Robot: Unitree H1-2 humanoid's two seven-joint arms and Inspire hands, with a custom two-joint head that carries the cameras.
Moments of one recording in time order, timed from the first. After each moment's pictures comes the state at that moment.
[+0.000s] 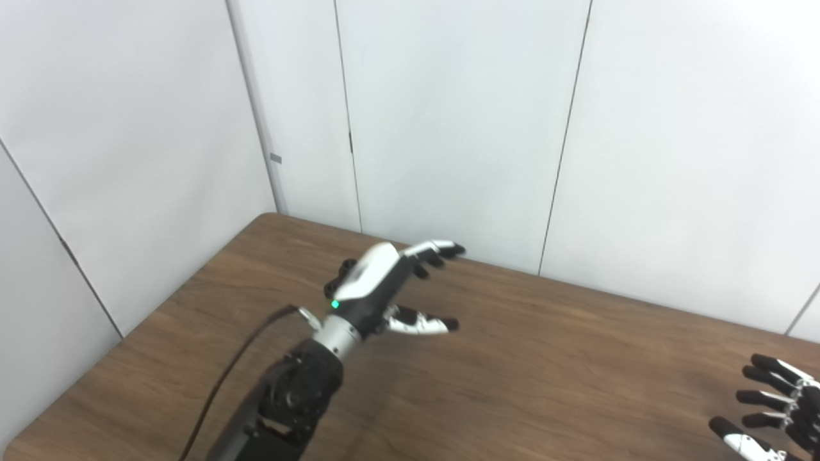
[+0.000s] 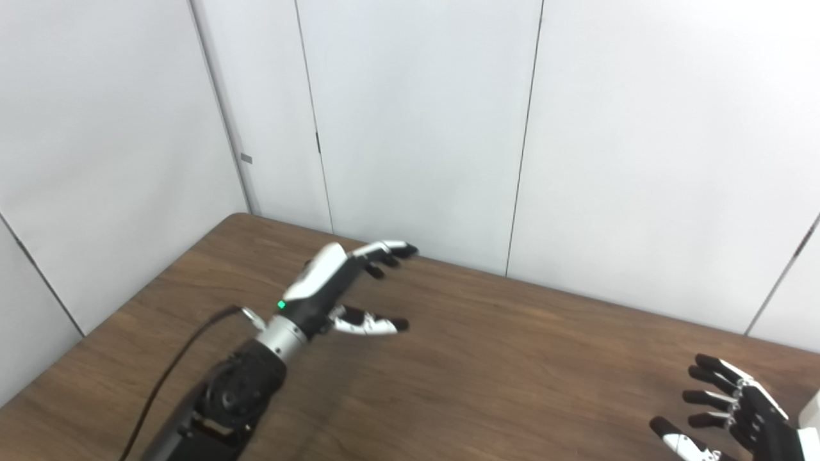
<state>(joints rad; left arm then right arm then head) -0.24 0.41 0.03 -0.23 0.47 0.09 -0.13 -0.15 -0.16 -0.04 -0.11 -0.14 0.01 -0.01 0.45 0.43</state>
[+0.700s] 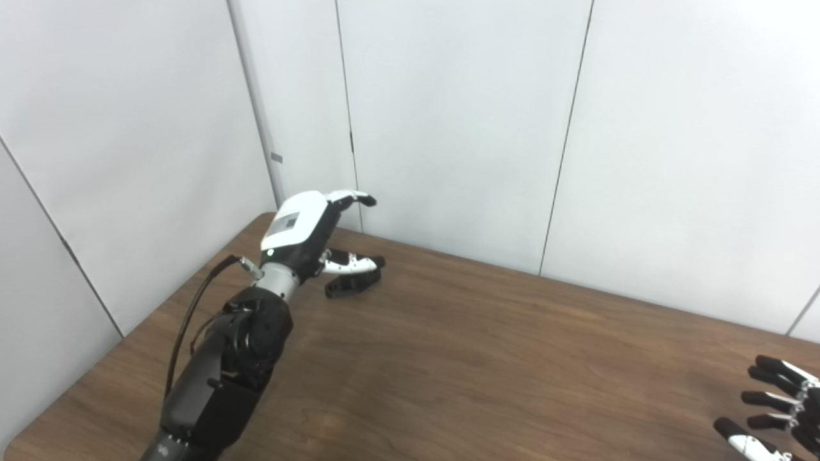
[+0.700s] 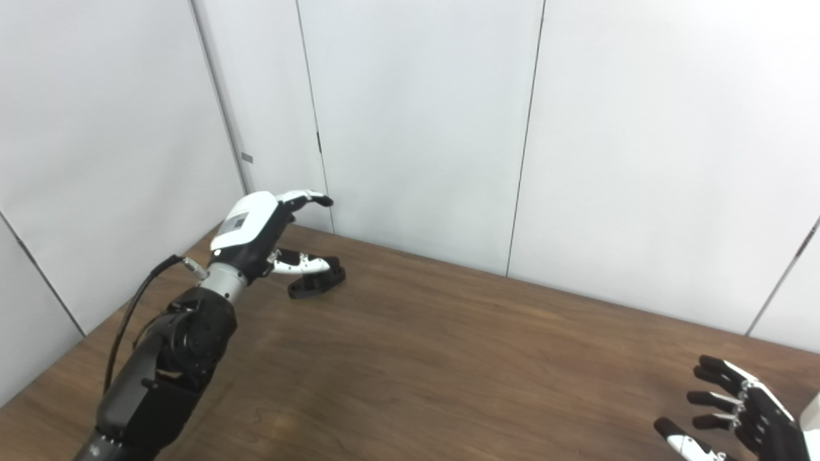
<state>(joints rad) -0.31 0.55 0.10 -0.16 0.71 0.27 -0.12 -0.14 -0.16 -0.04 -0.15 -0.14 0.04 -0.01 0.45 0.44</state>
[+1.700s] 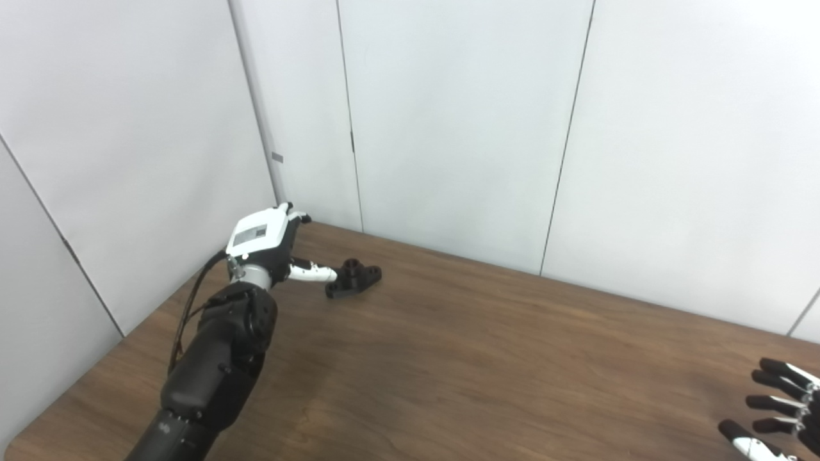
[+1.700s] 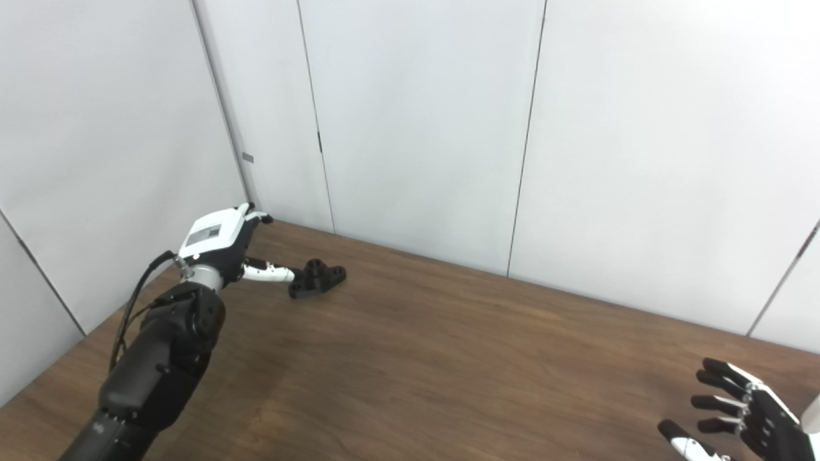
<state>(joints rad) -0.35 0.58 0.08 0.05 0.90 0.47 -0.25 -0.13 -0.17 -0.04 -0.18 -0.17 0.07 -0.01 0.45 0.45</state>
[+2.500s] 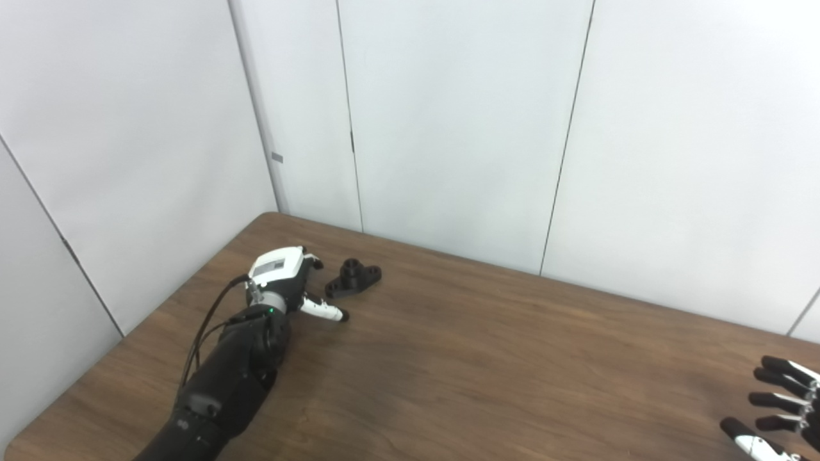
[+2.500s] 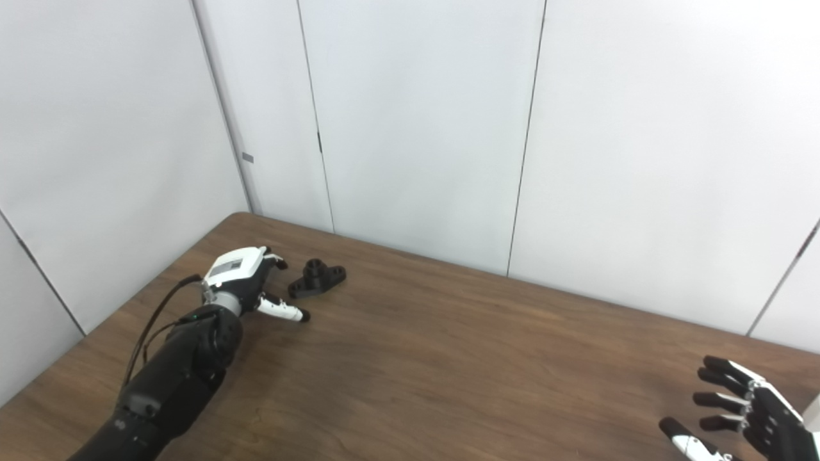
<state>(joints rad) -0.37 0.58 -0.04 0.23 0.80 0.46 -0.16 -0.12 -0.16 -0.04 -0.22 -0.18 0.10 -0.01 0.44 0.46</state>
